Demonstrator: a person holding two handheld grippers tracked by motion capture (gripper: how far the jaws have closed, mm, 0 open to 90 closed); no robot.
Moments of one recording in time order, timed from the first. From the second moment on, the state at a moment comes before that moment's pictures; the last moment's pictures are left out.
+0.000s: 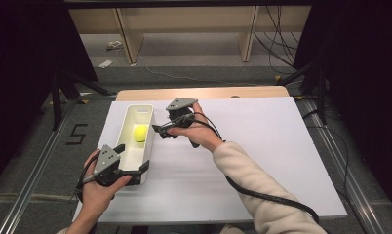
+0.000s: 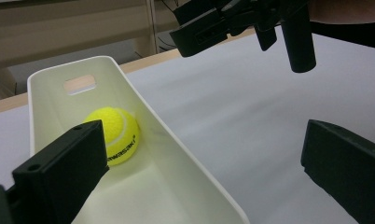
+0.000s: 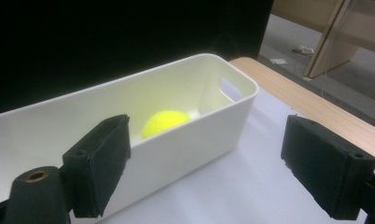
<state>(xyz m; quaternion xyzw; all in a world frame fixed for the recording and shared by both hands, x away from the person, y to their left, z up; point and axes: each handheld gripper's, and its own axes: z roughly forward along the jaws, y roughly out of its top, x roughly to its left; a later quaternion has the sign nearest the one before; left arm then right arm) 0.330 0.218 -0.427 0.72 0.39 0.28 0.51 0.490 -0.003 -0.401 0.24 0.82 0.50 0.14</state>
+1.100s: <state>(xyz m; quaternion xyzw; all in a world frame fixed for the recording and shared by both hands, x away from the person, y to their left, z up) 0.330 0.217 -0.427 0.72 0.39 0.28 0.51 0.488 -0.067 -0.403 0.27 0.81 0.50 0.17</state>
